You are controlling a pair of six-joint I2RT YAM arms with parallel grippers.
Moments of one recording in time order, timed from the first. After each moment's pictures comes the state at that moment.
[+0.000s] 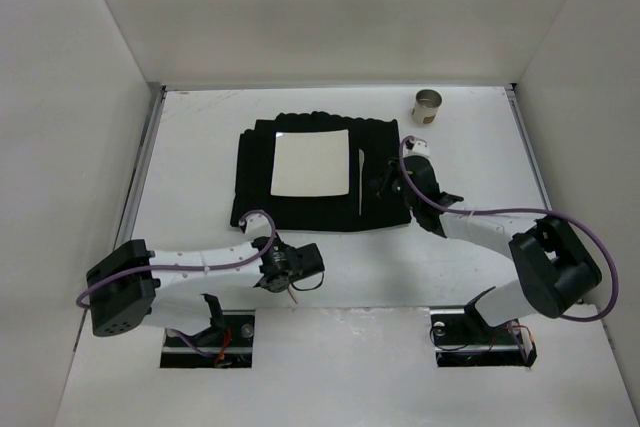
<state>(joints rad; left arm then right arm) -1.20 1.26 0.68 -0.99 -0.67 -1.70 0.55 1.45 0.69 0.26 0.14 0.69</state>
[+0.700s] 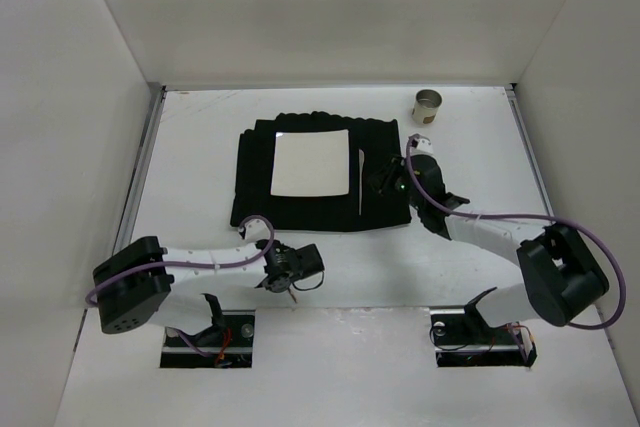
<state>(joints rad) -1.18 1.32 0.61 -0.85 -0.61 -1.77 0.53 1.40 0.67 0.30 0.08 0.70</state>
